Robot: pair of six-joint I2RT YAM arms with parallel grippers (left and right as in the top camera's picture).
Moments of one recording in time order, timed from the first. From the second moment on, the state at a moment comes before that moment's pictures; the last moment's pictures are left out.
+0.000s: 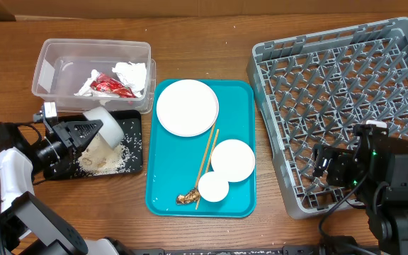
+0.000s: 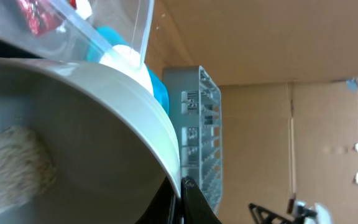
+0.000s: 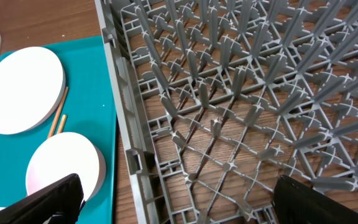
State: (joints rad) left arm 0.68 1.59 0.99 -0.89 1.30 0.07; right arm 0.03 0.74 0.96 -1.06 -0.04 0.20
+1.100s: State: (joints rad) left arm 0.68 1.59 0.99 -0.83 1.29 0.04; right arm 0.03 0.74 0.96 -1.06 -0.05 0.20
